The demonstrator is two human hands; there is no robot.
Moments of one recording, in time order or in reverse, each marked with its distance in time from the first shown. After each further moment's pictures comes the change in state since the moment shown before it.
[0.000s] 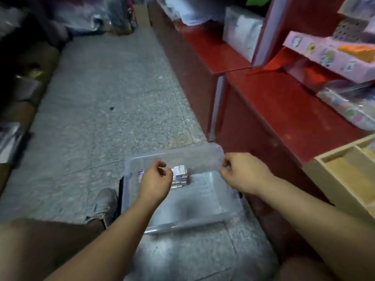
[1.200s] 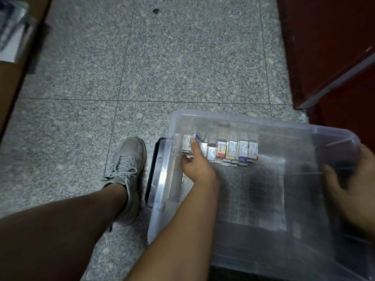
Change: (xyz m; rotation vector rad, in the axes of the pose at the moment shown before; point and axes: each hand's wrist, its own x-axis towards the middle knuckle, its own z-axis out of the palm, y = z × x) left_hand 0.142 -0.189 0.114 -1.076 0.636 -1.025; right_hand 0.170 0.093 0.197 0.055 0.136 0.190
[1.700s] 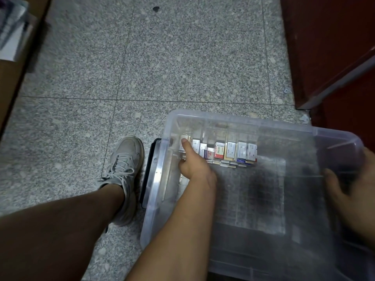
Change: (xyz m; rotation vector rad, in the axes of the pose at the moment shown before) left_hand 0.008 0.002 0.013 -0.120 0.089 -0.105; right_hand 0.013 0.028 0.015 0.041 -0.029 -0.037
